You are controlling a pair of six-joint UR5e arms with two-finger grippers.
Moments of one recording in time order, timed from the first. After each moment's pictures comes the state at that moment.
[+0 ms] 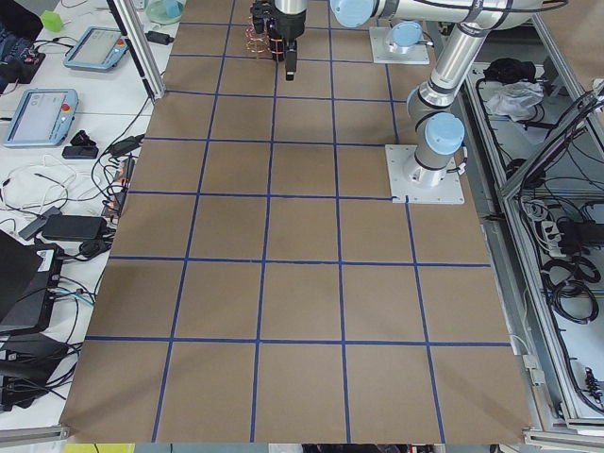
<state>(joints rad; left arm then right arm) -1.47 -1.48 -1.55 -1.62 1.58 0.02 1.41 -1.45 1.35 -1.53 -1.57 -0.31</state>
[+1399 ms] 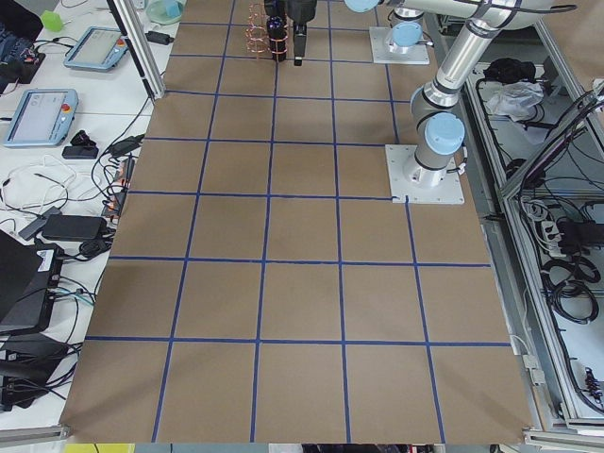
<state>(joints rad) -1.53 -1.44 -1.55 -1.66 1.57 0.02 1.41 -1.44 1.41 -1.56 -1.56 -0.31</state>
